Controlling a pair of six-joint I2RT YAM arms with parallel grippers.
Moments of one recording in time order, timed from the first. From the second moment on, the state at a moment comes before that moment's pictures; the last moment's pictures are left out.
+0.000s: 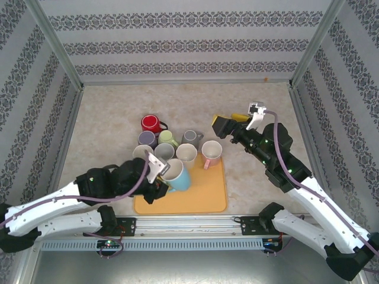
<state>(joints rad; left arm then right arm) -1.19 0.85 0.89 -0.90 -0.05 -0.48 0.60 0.82 0.90 -0.17 -0.03 0.61</state>
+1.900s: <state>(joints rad) -1.23 1.13 0.65 -0.76 -0.44 -0.92 0.60 0.96 0.85 -0.21 -0.07 0.62</state>
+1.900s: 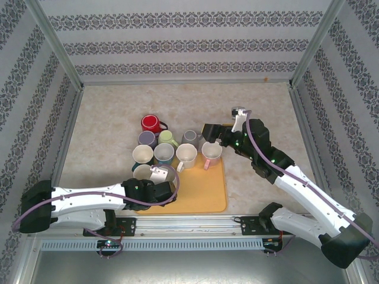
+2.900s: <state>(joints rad) -0.77 0.90 0.94 -0.92 -0.10 -0.65 0.64 1.33 1.22 -0.47 -0.18 0.25</state>
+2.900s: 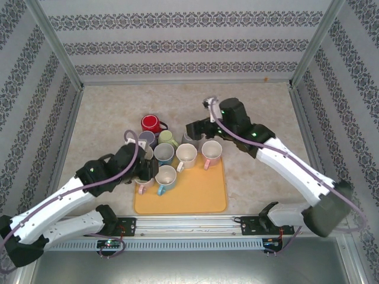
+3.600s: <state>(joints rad) -0.63 0.61 0.87 -0.72 -0.39 -0.32 0.75 2.06 1.93 -0.89 -0.20 0.05</state>
